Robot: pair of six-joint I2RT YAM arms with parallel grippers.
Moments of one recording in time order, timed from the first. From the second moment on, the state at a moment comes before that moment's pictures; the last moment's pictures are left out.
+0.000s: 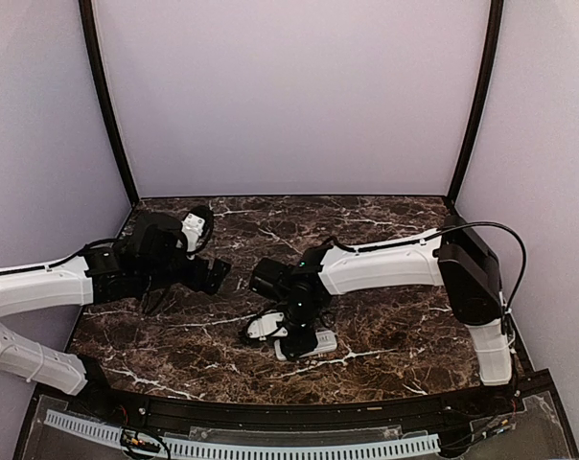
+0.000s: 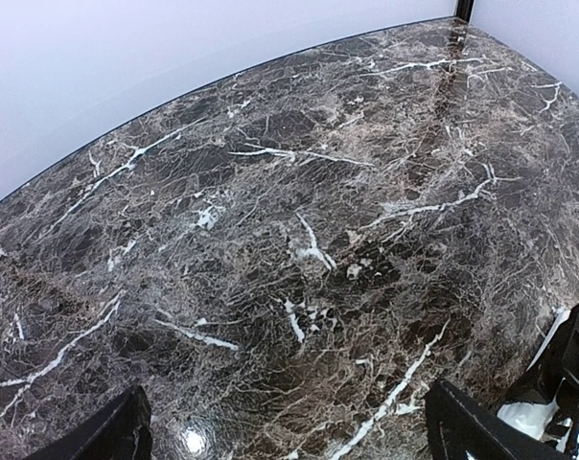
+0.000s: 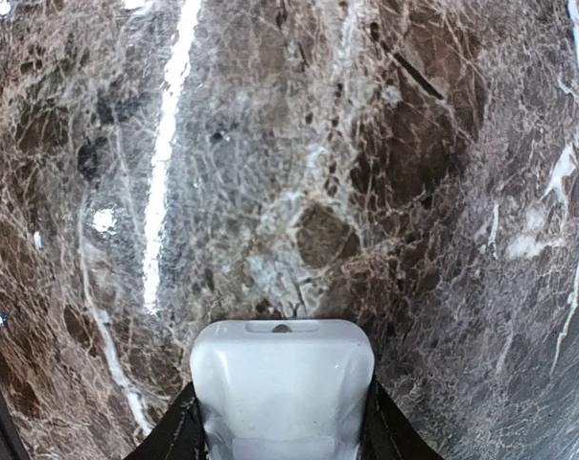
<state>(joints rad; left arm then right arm) -0.79 1.17 0.77 -0.21 -0.31 -0.13 1.15 2.15 1.63 -0.89 -0.11 -0.63</state>
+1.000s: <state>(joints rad) -0.82 1.09 0.70 0.32 0.57 0.00 0.89 1.55 1.37 0.09 -0.90 -0.01</state>
